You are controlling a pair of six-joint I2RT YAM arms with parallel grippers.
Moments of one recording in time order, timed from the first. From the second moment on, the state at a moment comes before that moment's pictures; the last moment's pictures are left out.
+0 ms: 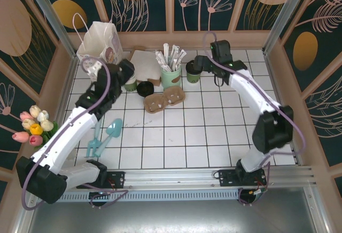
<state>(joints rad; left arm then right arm) -0.43 1.19 1.15 -0.42 -0.38 -1.01 0.36 1.59 1.41 -0.50 0.13 0.36</state>
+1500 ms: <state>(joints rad) -0.01 1.74 1.70 -0.73 -0.24 -1.17 0.26 0.97 0.84 -0.22 0.19 0.44</state>
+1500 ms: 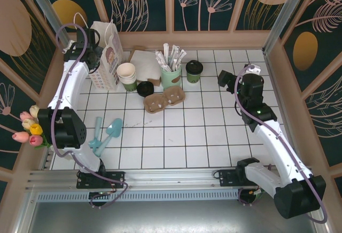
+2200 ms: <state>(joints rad) -0.01 1.58 1.67 -0.73 -0.39 -1.17 0.26 0.97 0.83 -0.19 0.07 0.44</state>
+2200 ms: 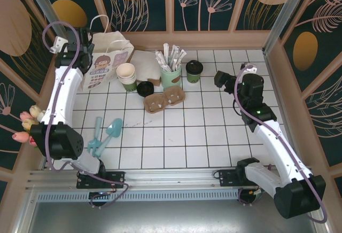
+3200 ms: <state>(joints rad) -0.01 1.22 1.68 -1.10 -0.36 -0.73 0.56 1.35 0.94 -0.11 -0.11 0.42</state>
